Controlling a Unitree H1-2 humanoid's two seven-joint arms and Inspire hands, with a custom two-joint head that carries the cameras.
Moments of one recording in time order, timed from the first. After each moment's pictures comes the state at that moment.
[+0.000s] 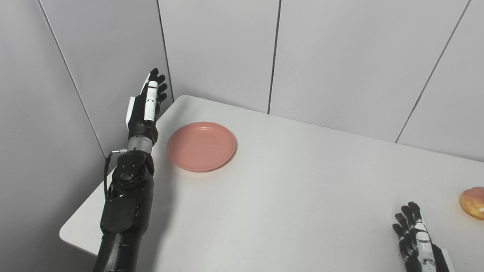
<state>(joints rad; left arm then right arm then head) -0.40 0.33 0.42 0.08 -0.19 0.14 0.09 -0.09 -0.07 0.02 0.04 0.18 -0.01 0.19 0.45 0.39</state>
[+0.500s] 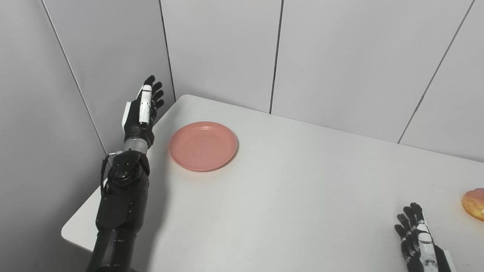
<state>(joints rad) -0.40 0.36 0.43 0.16 -0.26 0.15 0.08 -0.09 -0.07 0.02 0.04 0.18 -0.01 0.19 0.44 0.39</state>
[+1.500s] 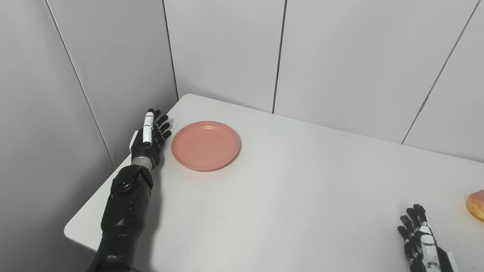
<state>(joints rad) -0.45 0.37 0.47 0.53 -0.44 0.11 -0.04 -0.07 -0.07 0.02 0.02 0.17 0.00 0.18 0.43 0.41</state>
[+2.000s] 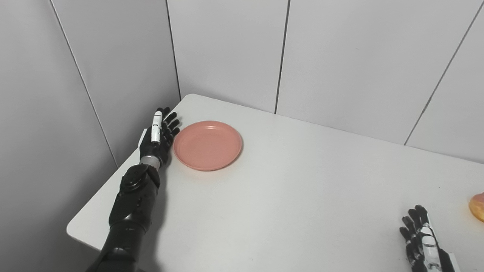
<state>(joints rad) -0.48 0.36 0.41 0.59 -0.43 0.04 -0.07 -0.07 -0.07 0.02 0.02 0.17 0.00 0.18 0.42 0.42</state>
